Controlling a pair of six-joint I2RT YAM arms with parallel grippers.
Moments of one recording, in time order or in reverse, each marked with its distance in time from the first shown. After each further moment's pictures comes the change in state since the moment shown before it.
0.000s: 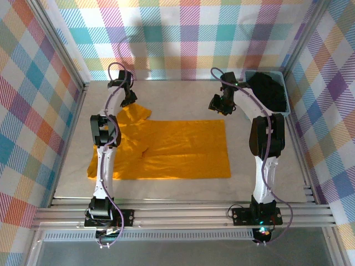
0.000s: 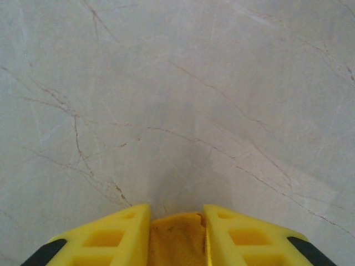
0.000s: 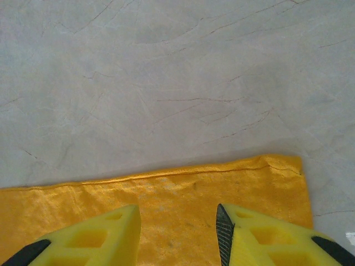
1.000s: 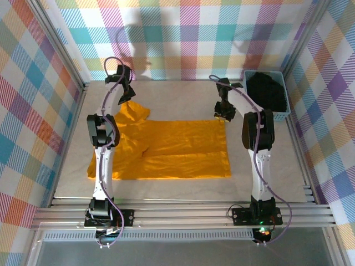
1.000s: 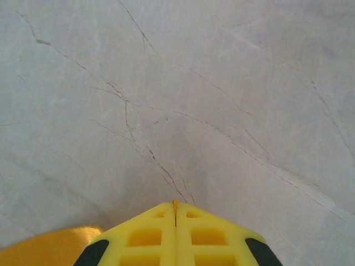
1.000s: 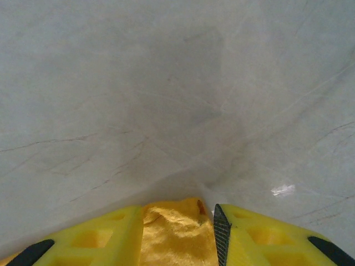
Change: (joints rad) left arm -0.011 -0.114 -0.034 -0.071 -0.048 -0.061; right arm 0.000 0.222 0.181 -0.210 0.257 0.077
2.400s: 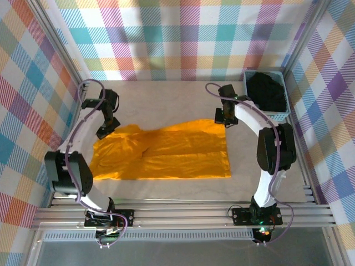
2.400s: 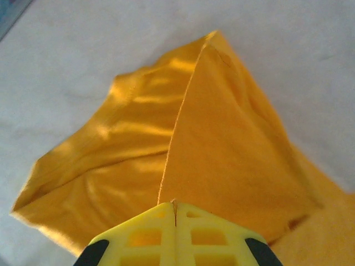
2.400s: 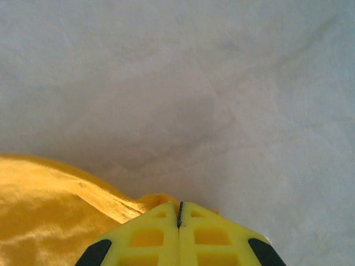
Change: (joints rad) left arm -0.024 -1.022 -1.151 -0.104 -0.124 -0.247; right arm 0.060 -0.487 -0.569 0.305 0.012 -0.212
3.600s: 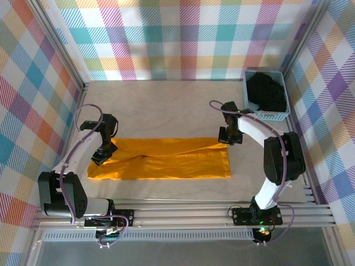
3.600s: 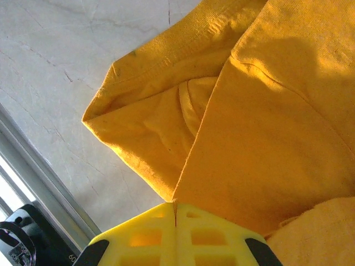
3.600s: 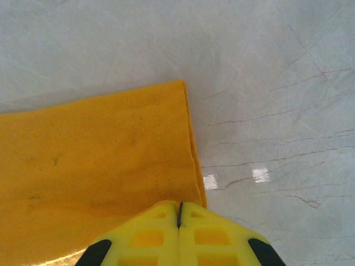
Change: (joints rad) left arm 0.008 -0.203 -0.333 -0.064 0.017 -0.127; right arm 0.021 -0.143 -0.267 -0.085 -0.067 0.077
